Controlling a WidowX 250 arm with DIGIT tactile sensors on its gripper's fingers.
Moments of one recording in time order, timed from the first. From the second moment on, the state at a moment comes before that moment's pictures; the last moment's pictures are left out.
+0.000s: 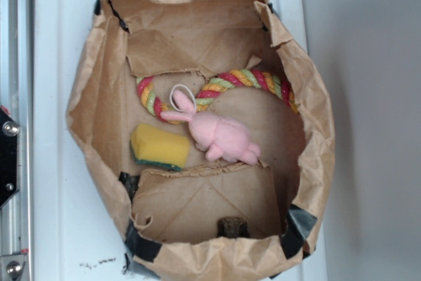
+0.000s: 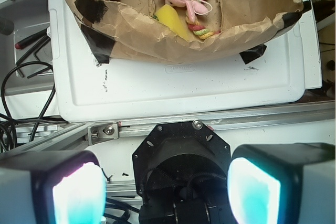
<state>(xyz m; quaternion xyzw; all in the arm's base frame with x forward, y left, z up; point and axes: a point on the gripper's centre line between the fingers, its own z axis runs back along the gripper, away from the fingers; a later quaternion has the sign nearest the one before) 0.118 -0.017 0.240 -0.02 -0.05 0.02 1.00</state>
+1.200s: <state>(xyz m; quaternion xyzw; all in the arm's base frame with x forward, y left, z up) 0.214 -0.023 0.230 -0.04 -0.10 0.07 0.99</state>
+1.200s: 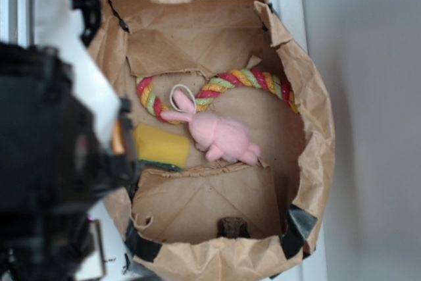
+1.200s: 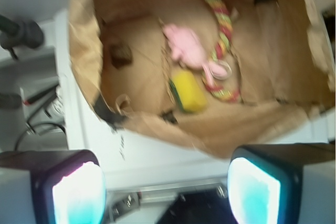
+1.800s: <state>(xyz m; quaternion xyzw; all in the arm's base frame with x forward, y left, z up) 0.274 -0.007 0.209 -0.09 -0.14 0.04 0.99</state>
